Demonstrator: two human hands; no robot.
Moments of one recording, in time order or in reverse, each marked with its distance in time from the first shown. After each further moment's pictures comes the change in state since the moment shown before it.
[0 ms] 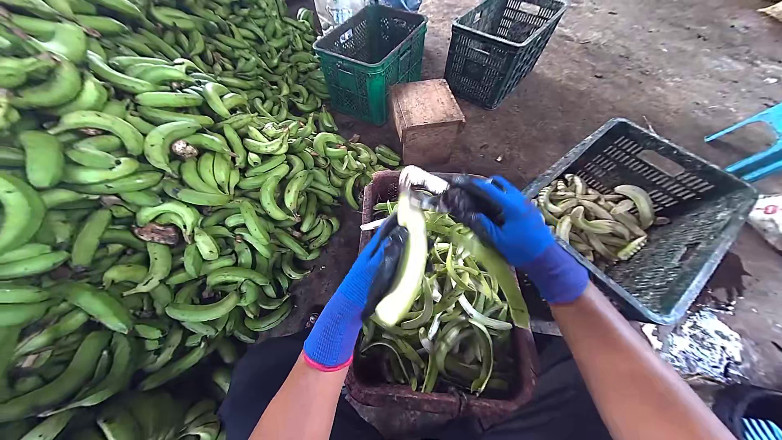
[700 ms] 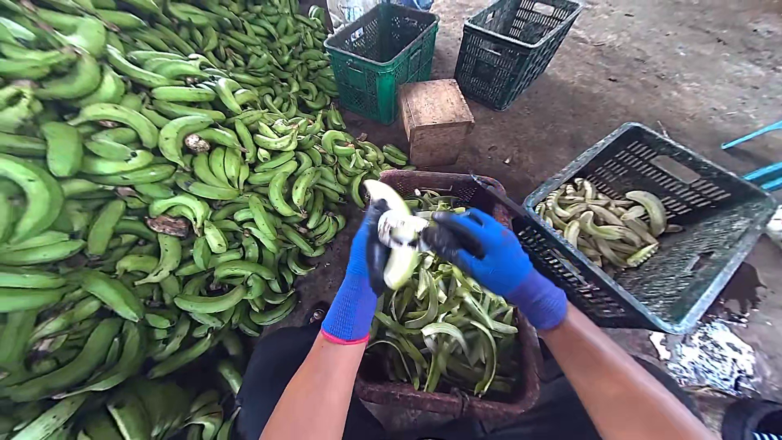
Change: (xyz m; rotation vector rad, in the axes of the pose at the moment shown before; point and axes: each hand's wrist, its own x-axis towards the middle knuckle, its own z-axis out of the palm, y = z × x) left_hand 0.018 -0.009 0.002 -0.331 0.340 0.035; right_hand -0.018 -0.012 0.037 0.090 -0.084 -0.016
